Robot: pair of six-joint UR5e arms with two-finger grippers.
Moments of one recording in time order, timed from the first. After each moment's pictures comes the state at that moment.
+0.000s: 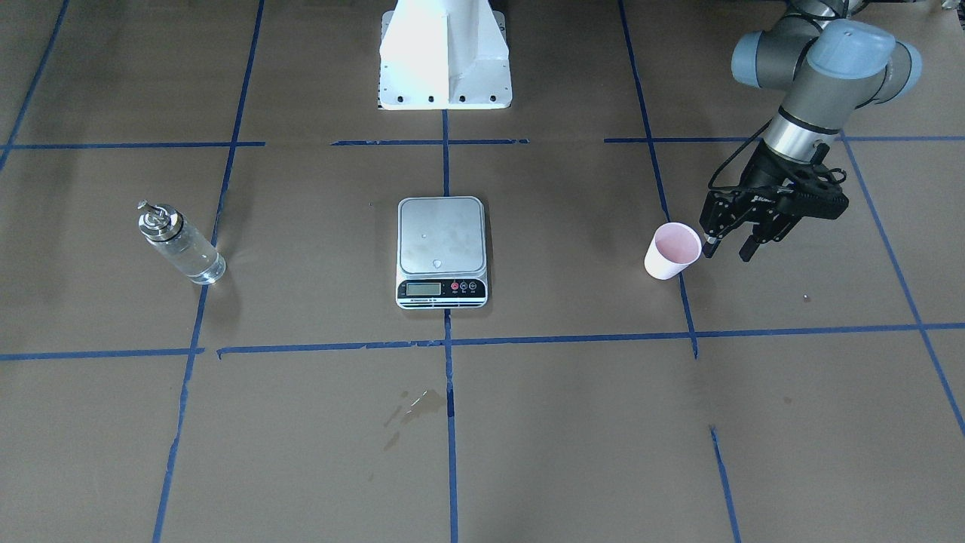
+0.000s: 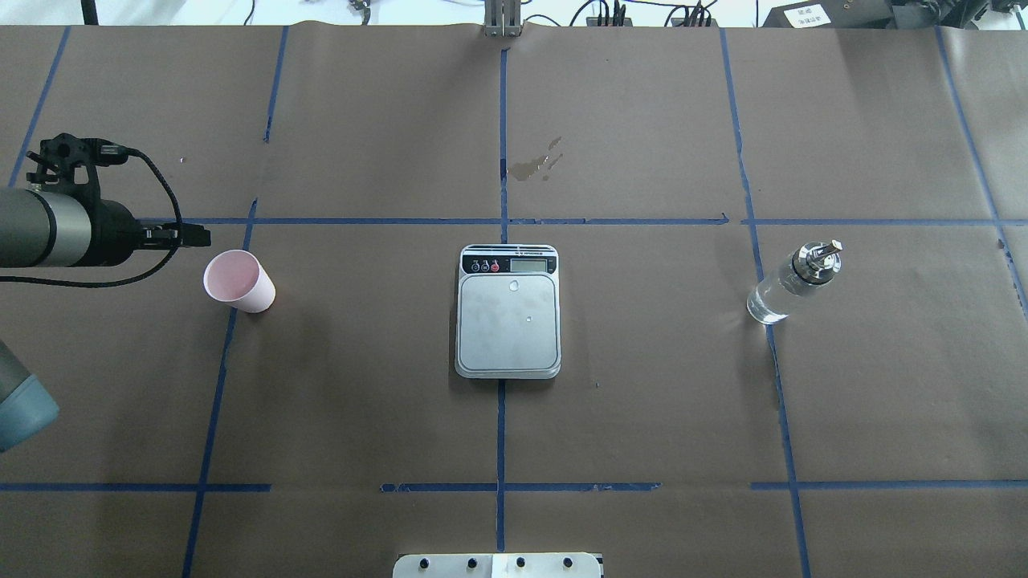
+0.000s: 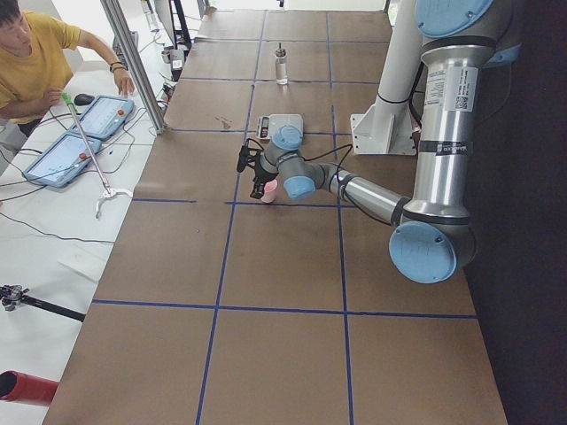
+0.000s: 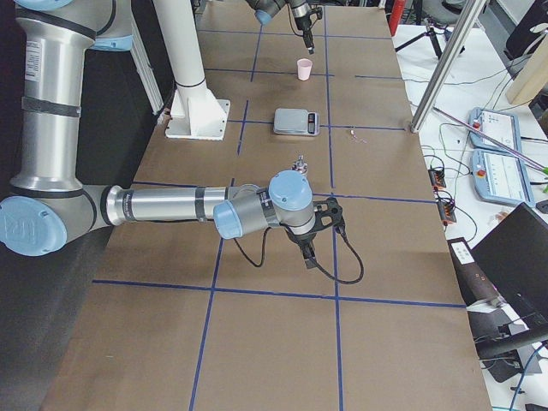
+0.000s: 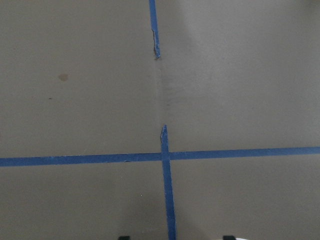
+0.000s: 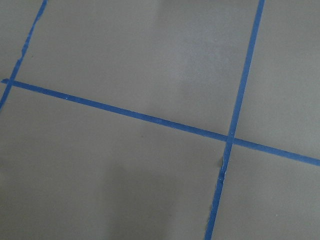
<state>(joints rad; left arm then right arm) -0.81 -1.62 -1.82 -2.27 -1.83 -1.05 1.53 -1.72 1.78 -1.28 2.41 0.04</state>
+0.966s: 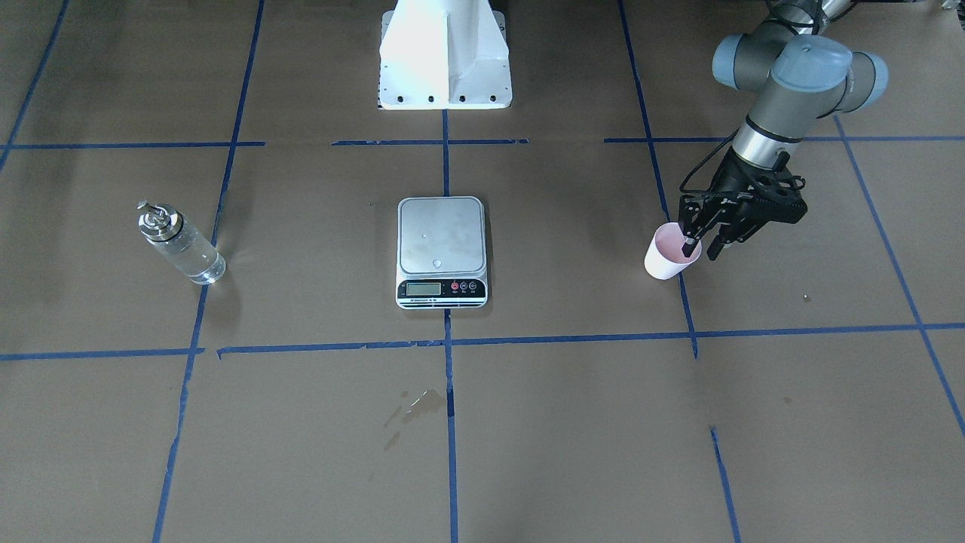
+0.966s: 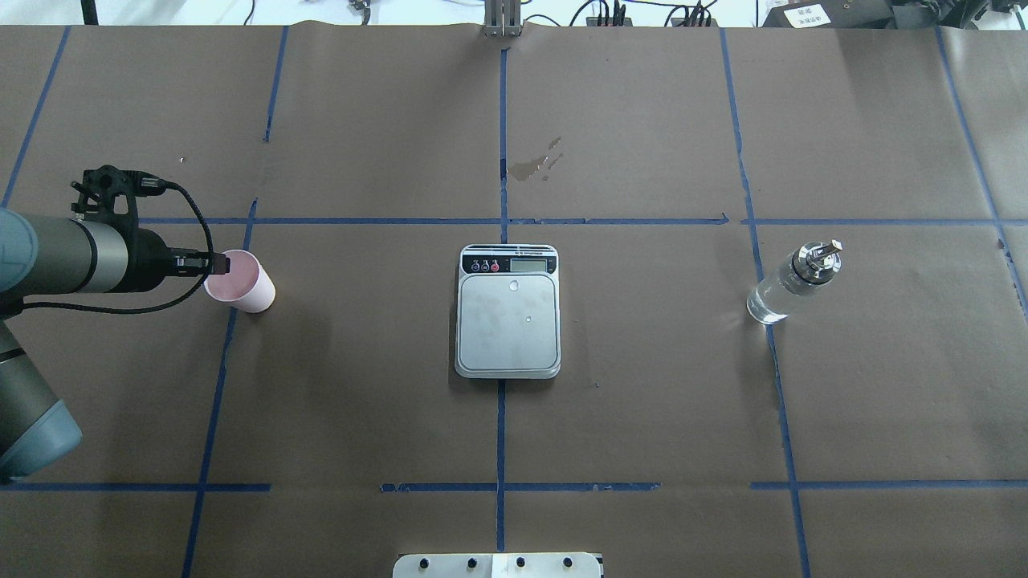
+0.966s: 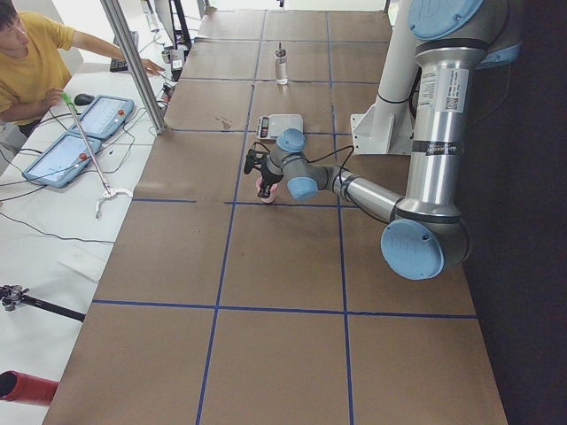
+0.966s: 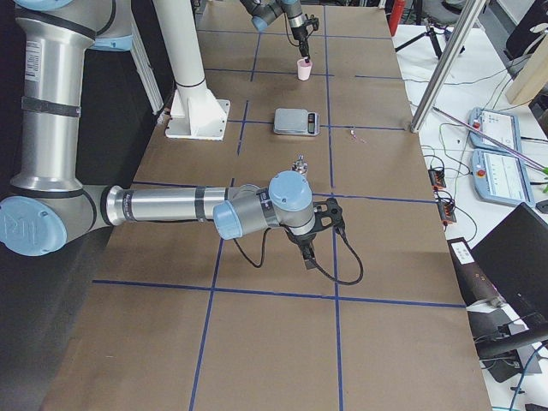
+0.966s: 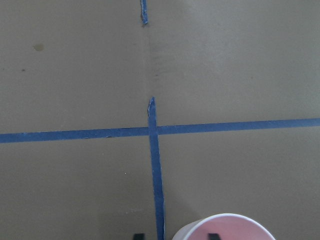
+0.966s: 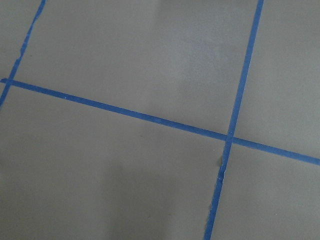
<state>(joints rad) -0.73 -1.63 -1.80 -2.27 -1.80 -1.05 1.53 -1.72 1.78 -1.28 2.41 0.04</state>
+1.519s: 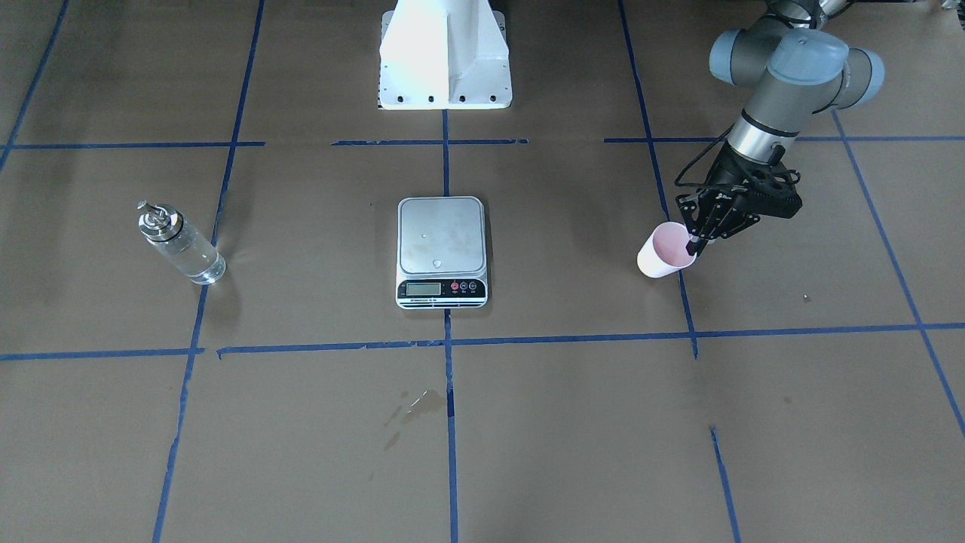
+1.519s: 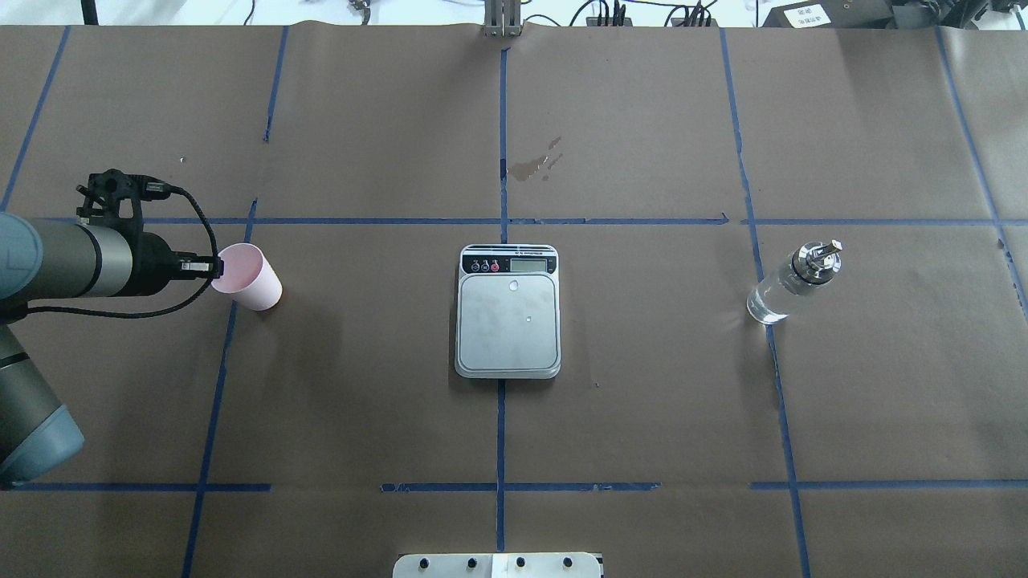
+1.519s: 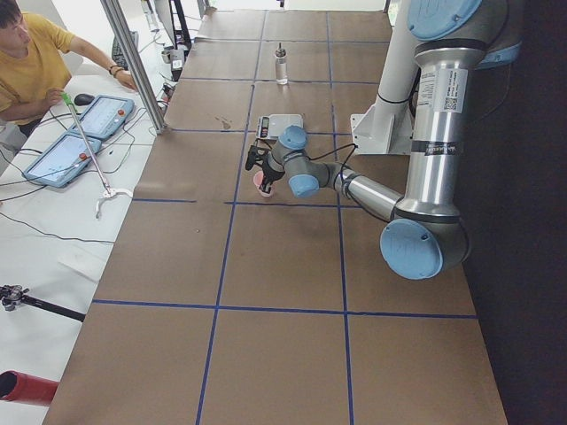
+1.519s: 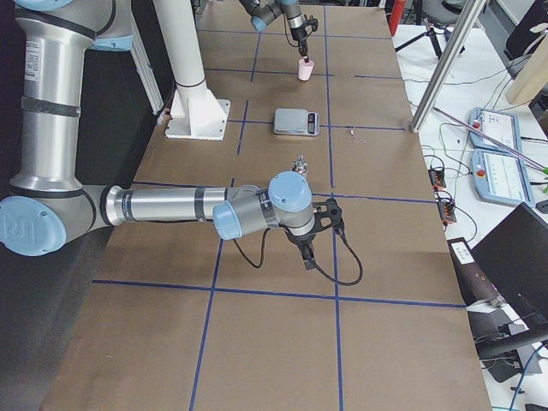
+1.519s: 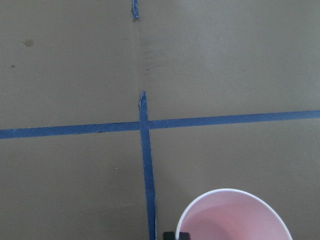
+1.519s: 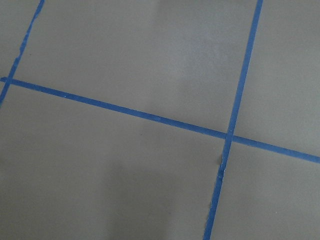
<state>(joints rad) -0.73 -1.63 -1.84 -2.27 -1.80 -1.04 1.53 -1.72 1.78 -1.28 2.41 0.04</state>
